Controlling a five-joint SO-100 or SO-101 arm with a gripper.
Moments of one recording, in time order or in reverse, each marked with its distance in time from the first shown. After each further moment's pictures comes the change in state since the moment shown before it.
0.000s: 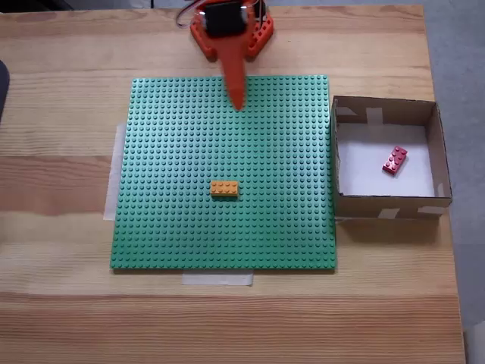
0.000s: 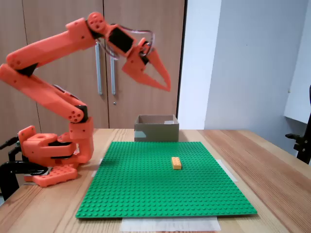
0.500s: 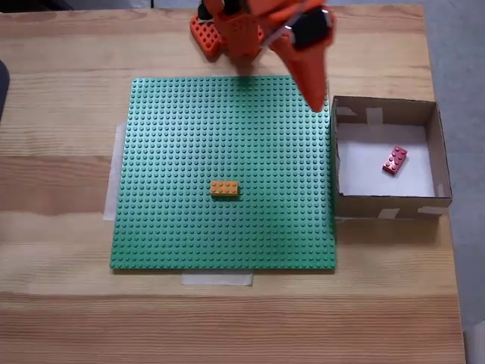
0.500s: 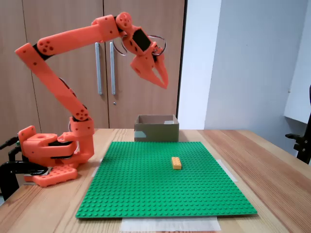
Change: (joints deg) arm -17.8 -21.8 -21.4 5.9 -7.0
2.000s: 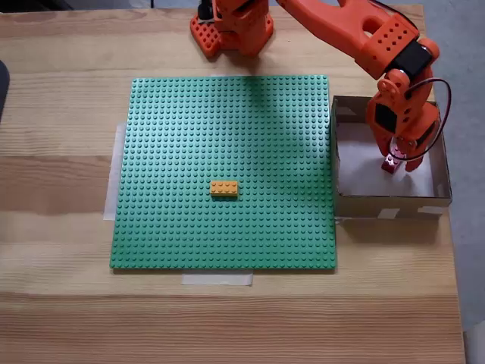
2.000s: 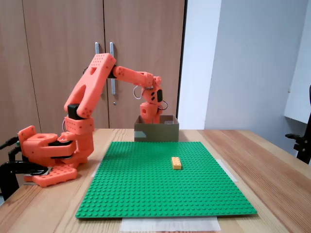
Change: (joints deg) arm -23.3 -70.5 -38.1 8.1 1.7
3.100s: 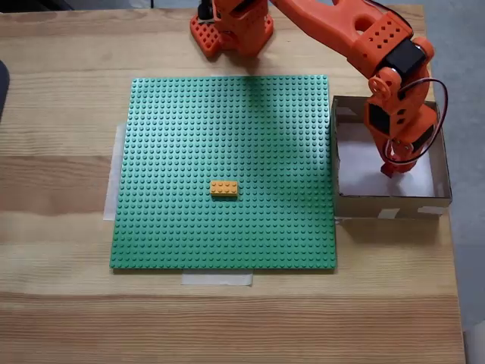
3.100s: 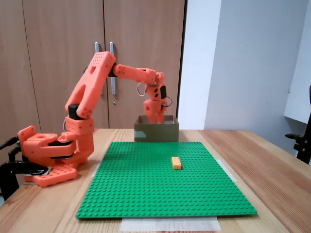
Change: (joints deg) arm 2.3 1.1 -1.8 -0.4 1.2
